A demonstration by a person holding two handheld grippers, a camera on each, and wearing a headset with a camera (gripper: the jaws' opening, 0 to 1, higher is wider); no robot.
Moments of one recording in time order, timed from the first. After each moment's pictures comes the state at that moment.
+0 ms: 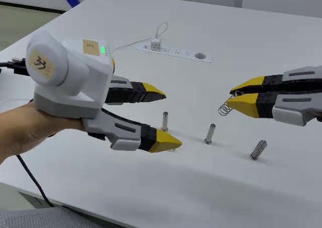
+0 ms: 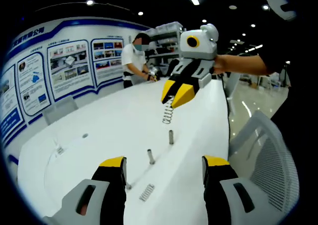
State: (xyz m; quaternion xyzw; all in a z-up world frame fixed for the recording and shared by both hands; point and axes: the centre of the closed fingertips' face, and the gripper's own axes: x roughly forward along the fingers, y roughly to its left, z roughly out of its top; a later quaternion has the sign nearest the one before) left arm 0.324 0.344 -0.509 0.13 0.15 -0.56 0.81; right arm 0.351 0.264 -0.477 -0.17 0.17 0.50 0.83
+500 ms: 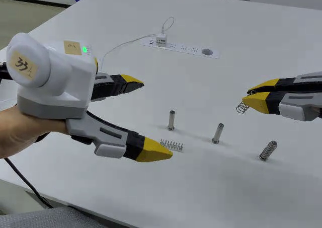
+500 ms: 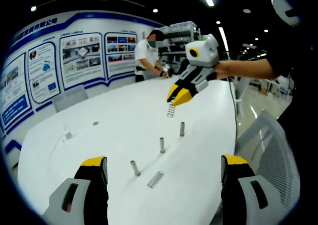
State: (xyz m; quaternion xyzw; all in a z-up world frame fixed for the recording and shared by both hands) left arm 0.337 0.378 -0.522 0.12 0.18 -0.52 0.83; right arm 0.391 0.244 -0.517 -0.16 0.23 0.44 0.86
